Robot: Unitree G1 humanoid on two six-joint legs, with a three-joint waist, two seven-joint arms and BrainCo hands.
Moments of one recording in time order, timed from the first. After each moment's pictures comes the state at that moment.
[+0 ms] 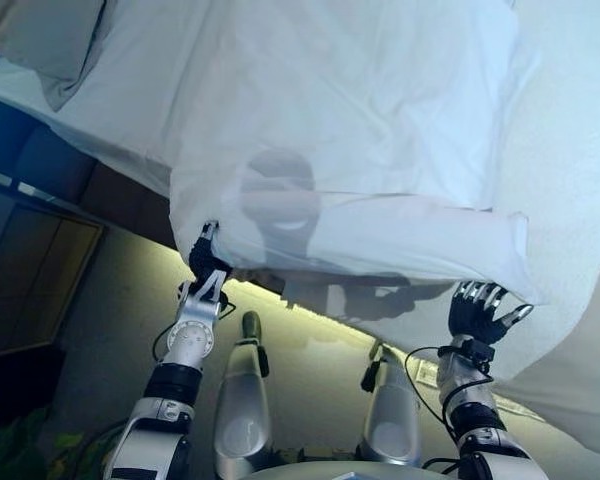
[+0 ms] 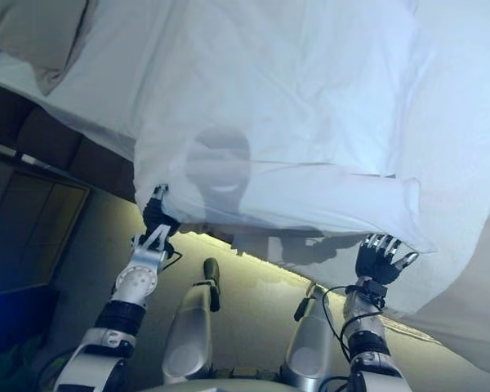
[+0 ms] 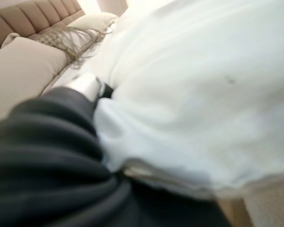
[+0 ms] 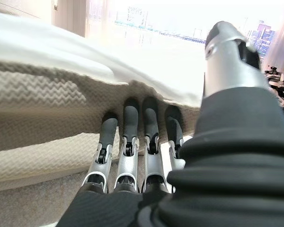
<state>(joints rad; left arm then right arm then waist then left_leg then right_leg) -0.33 0.22 -0.06 0.42 -1.36 -0.05 -0.05 -0.21 -0.18 -0.23 0.79 1.92 -0.12 0.63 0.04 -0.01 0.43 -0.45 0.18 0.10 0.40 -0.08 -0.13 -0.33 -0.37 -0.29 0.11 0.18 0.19</state>
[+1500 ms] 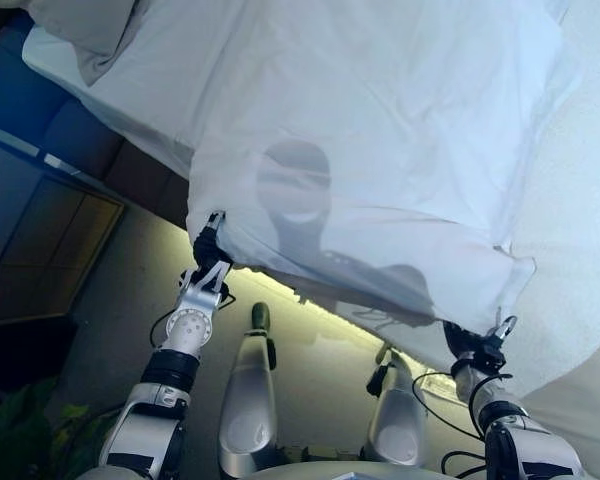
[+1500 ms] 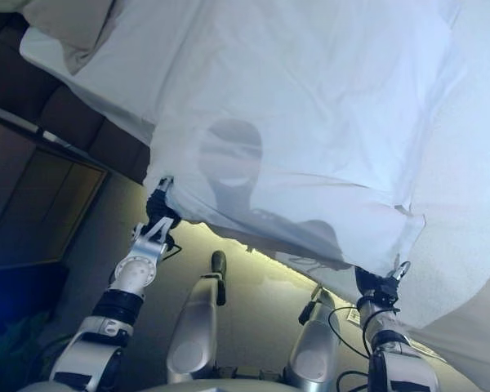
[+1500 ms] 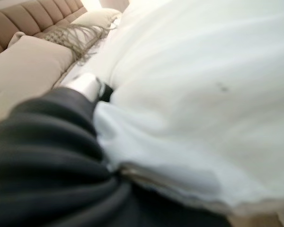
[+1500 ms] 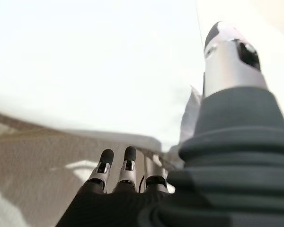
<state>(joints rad) -0.40 0.25 -0.10 0.46 -1.36 -0.02 -0.07 -0.30 -0.33 -0.26 1.24 1.94 0.18 0.39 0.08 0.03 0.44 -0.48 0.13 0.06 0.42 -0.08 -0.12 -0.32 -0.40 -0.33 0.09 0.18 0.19</state>
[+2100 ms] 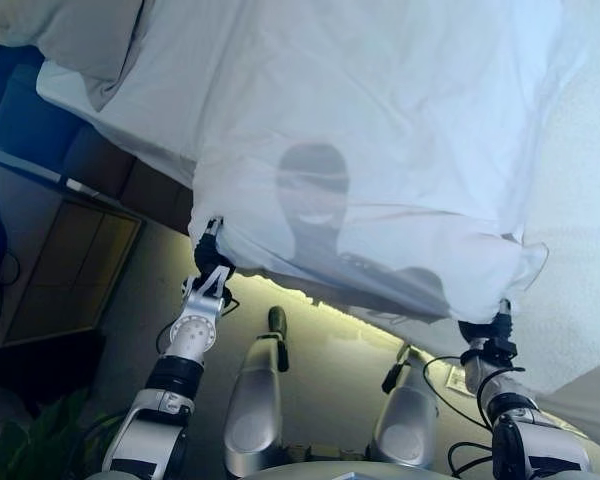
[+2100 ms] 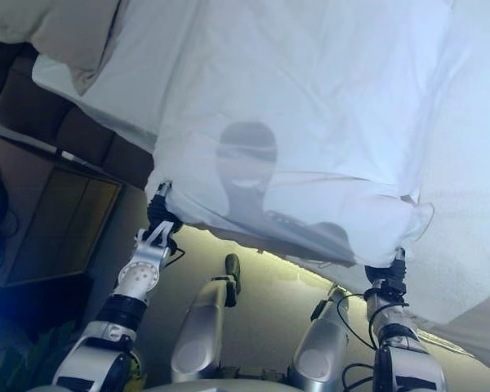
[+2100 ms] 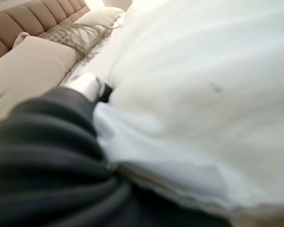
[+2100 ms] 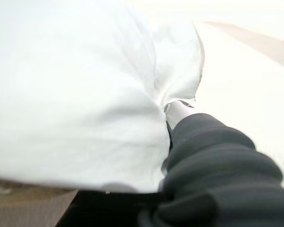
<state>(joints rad) -0.36 0.23 -0.10 0.45 -1.44 -0.07 -0.08 -0.33 -0.37 -0.28 1.14 1.83 0.18 0.63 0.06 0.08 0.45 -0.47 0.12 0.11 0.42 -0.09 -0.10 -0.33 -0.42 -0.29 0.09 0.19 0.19</state>
